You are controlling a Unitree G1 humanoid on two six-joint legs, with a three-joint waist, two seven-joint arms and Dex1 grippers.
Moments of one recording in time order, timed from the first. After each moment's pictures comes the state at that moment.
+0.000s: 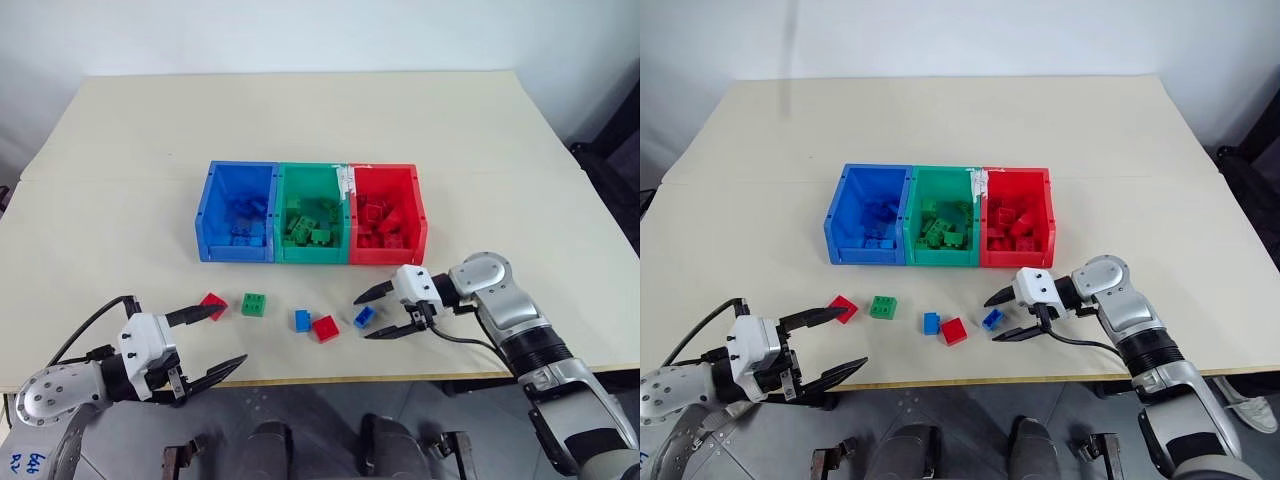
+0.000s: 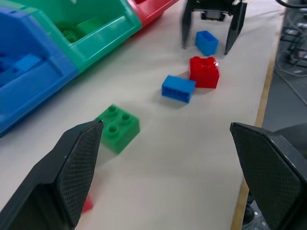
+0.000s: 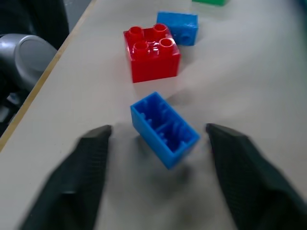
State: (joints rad) left arm 0.33 0.67 0.33 -0.44 -0.46 0.09 -0.93; right arm -0.63 -0.54 0.31 0.43 0.18 -0.18 1.52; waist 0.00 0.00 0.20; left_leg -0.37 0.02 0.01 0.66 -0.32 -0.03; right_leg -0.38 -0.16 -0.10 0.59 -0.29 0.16
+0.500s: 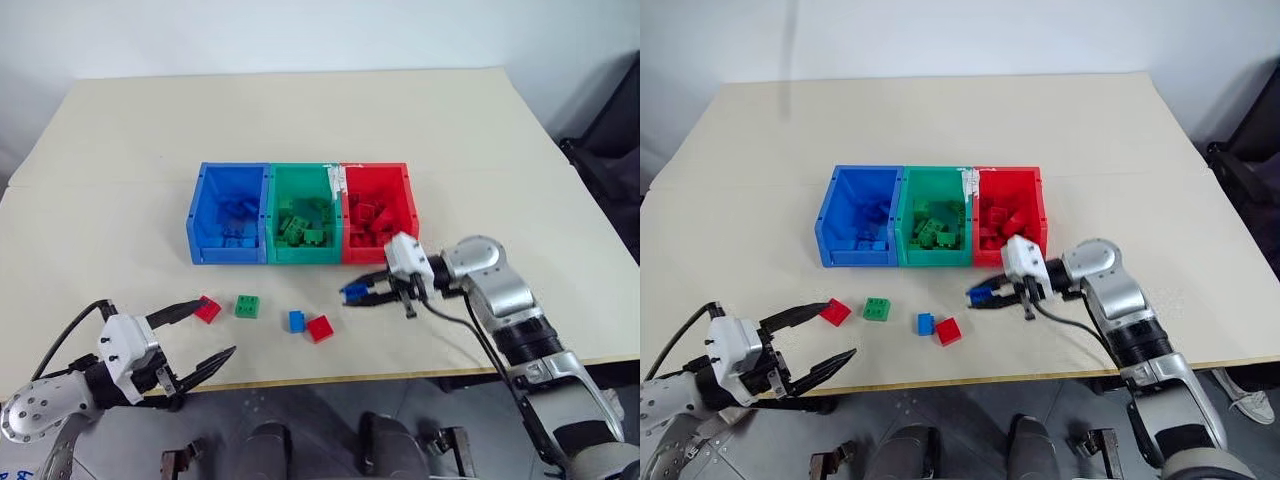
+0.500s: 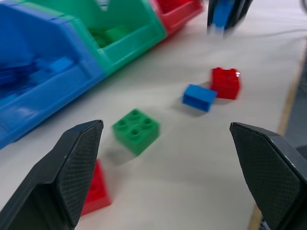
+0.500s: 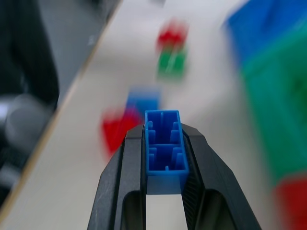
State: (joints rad) left arm 0.39 0.60 0.42 -0.46 -0.49 0.10 -0.85; right arm -0.74 -0.46 0.24 0.18 0.35 0.21 1.41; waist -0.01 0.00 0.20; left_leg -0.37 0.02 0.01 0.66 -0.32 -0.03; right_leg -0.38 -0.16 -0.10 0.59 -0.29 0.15
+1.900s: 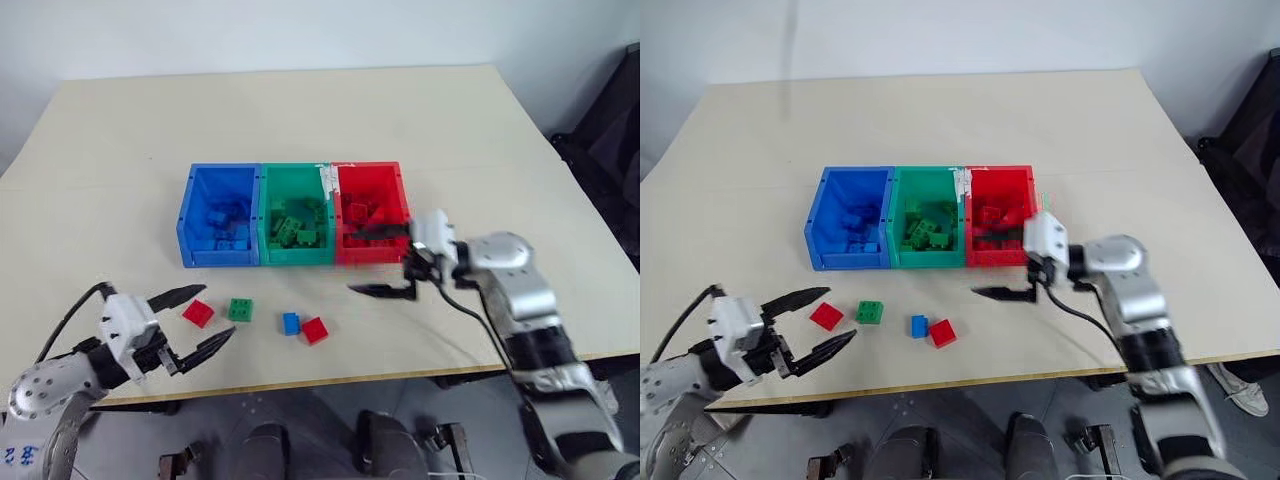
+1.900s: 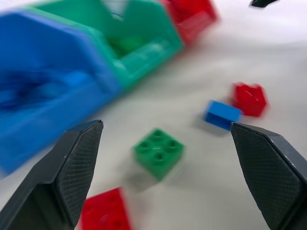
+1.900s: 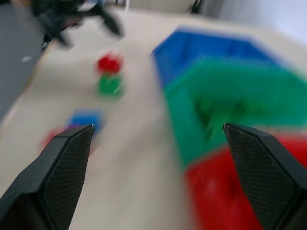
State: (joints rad) left arm 0.21 0.67 0.31 -0.36 -0.48 0.13 -0.90; right arm -0.52 -0.58 0.06 0.13 0.35 0.00 1.39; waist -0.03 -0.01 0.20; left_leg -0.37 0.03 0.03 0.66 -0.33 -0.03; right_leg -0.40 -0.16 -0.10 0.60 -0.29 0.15
